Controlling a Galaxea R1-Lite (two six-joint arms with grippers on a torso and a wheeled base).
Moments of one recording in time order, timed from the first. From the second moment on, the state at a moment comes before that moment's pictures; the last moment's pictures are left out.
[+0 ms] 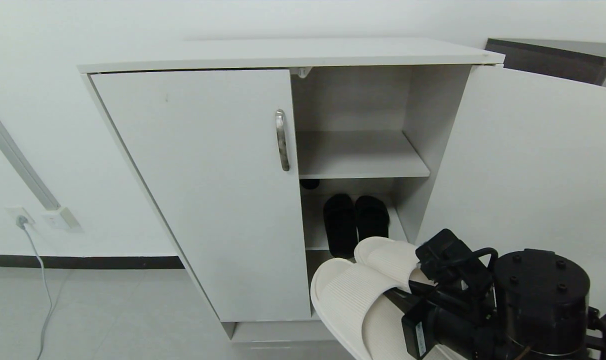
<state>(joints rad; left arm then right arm) 0.00 0.00 0.00 0.00 -0.06 0.01 0.92 1.62 -0.48 -0.83 -0.27 0.07</state>
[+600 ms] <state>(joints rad) 0.00 0.00 0.00 0.00 -0.06 0.01 0.93 1.77 -0.60 -0.97 -0.45 0.09</state>
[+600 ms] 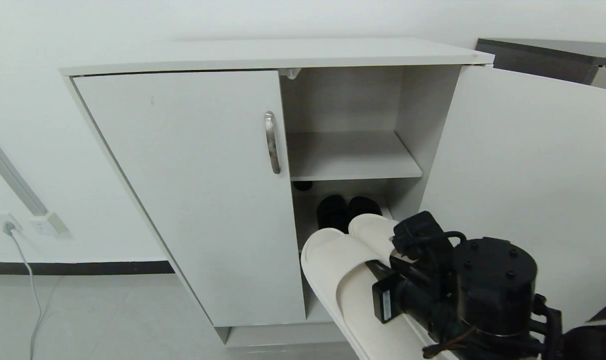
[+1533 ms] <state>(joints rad) 0.00 0.00 0.00 0.00 -0.06 0.01 0.96 1.96 -1.21 -0.31 -0.83 0.29</state>
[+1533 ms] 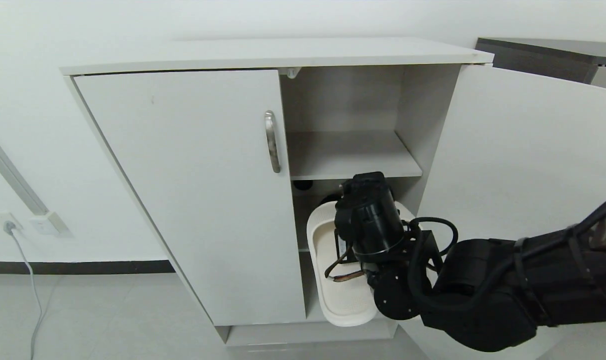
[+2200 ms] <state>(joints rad) 0.00 0.00 0.00 0.00 -0.06 0.01 0.97 1.88 -1.33 -0.22 -0.84 0.27</state>
